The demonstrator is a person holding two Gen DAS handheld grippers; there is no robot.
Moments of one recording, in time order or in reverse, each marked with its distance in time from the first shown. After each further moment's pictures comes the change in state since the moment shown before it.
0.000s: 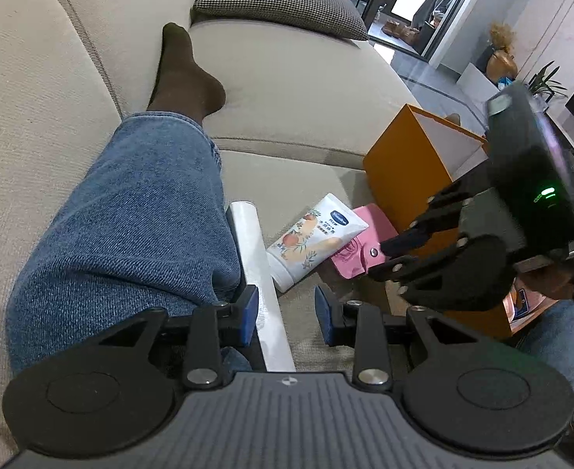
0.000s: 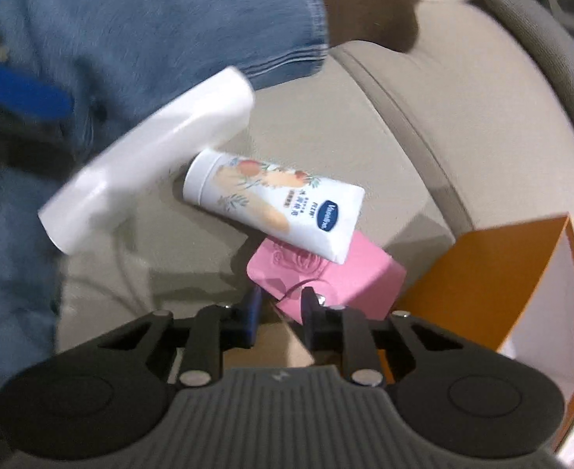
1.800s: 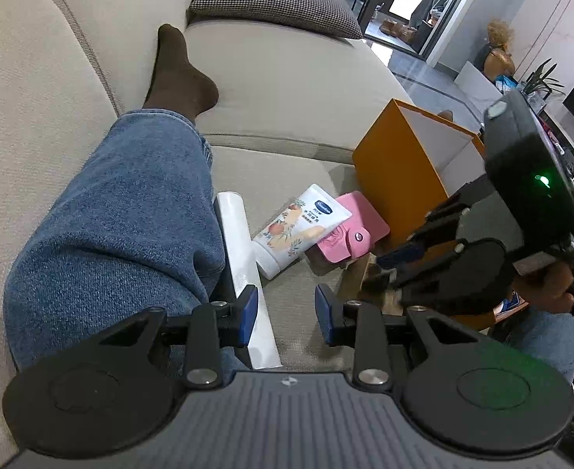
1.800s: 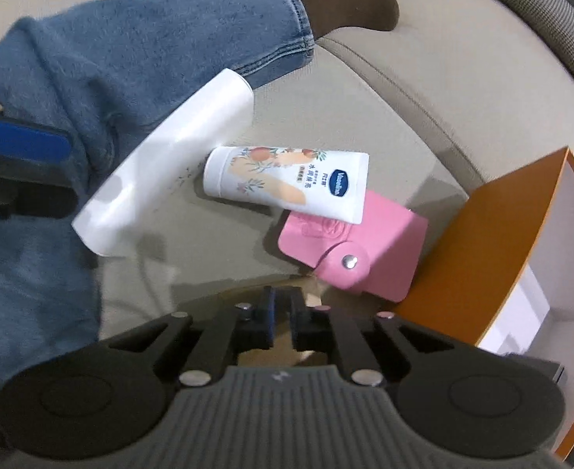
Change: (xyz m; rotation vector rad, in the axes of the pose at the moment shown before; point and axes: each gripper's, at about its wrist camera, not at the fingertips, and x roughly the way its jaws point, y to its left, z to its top) left arm -0.014 -0.012 -0.013 -0.002 -0.001 0.000; right arm 0.001 -0.017 0.000 0.132 -0.009 0.081
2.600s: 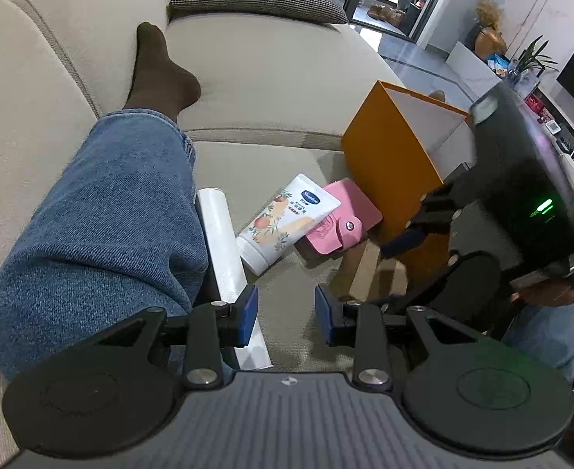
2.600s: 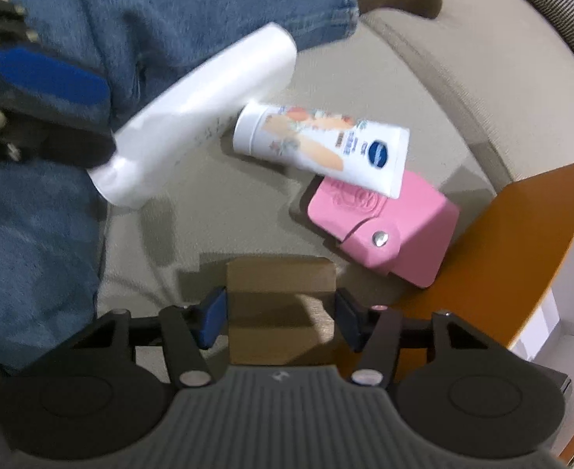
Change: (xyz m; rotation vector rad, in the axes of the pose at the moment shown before) left arm 0.012 -0.015 0.003 0.062 0.036 0.000; right arm 0.005 0.013 -0.019 -0.109 0.041 0.013
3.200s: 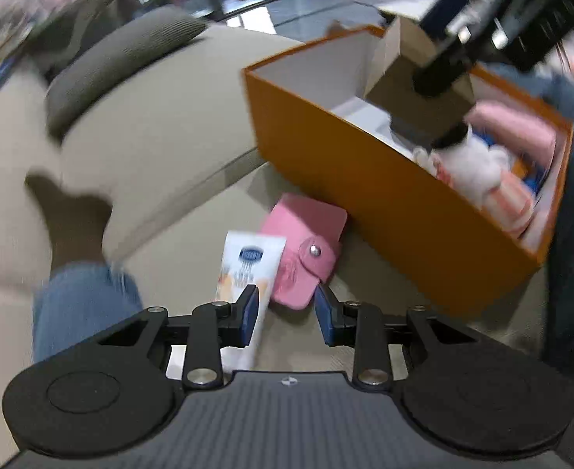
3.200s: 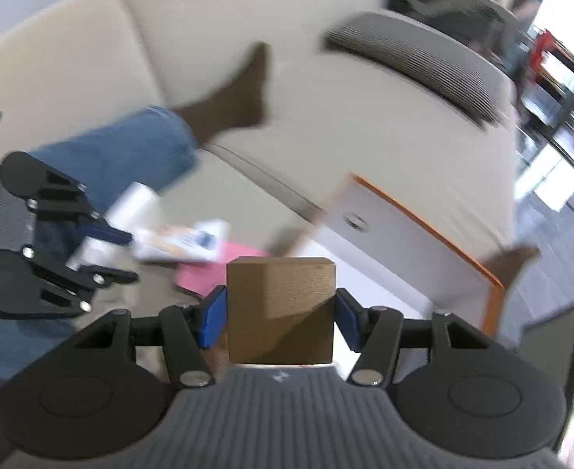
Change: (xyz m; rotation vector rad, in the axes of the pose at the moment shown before) left arm 0.075 -0.089 0.022 0.668 0.009 0.101; right arm -0.132 -0.080 -0.070 0.301 -0.319 -0.175
